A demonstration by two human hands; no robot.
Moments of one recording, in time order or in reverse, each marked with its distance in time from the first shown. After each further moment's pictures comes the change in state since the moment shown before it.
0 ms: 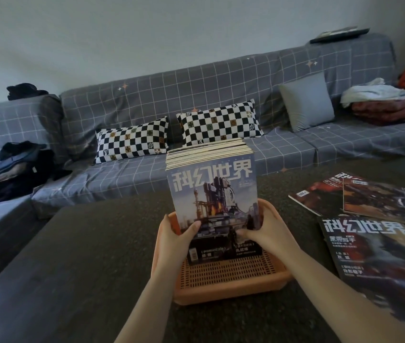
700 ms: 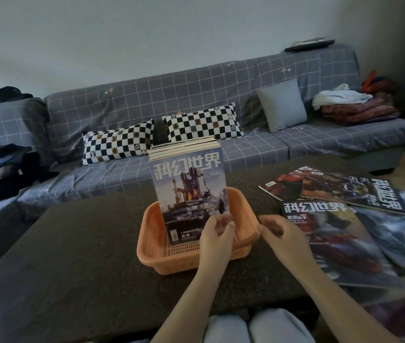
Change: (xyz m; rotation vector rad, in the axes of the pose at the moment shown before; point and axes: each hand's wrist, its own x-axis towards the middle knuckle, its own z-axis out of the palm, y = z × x) left_hand -0.125 0.023 0.083 -0.053 -0.193 0.170; right_hand -0.131 0.022 -0.061 0.066 0.249 -0.054
